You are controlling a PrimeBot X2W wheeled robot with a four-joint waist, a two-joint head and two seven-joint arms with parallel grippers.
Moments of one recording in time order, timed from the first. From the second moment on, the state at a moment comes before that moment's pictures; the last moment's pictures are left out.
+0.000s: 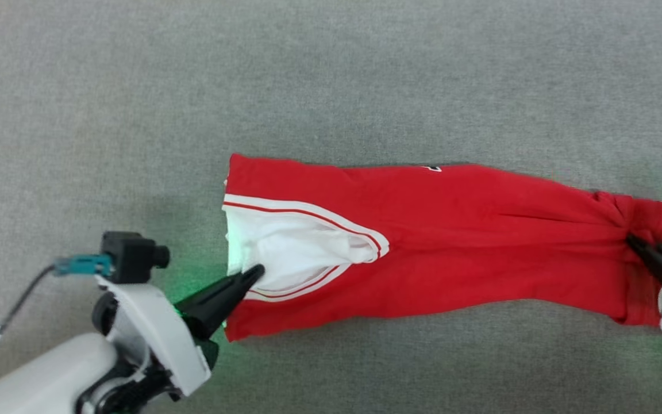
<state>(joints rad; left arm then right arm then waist) -0.64 0.90 -1.06 -0.07 -1.42 -0.06 -0.10 -0.28 -0.60 0.11 0.01 0.69 0.13 0.60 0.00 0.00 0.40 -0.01</state>
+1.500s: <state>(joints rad) -0.30 0.36 -0.43 0.22 -0.55 0.02 -0.26 -0.13 -0.50 -0.24 0.09 0.67 0.13 1.03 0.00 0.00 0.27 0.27</state>
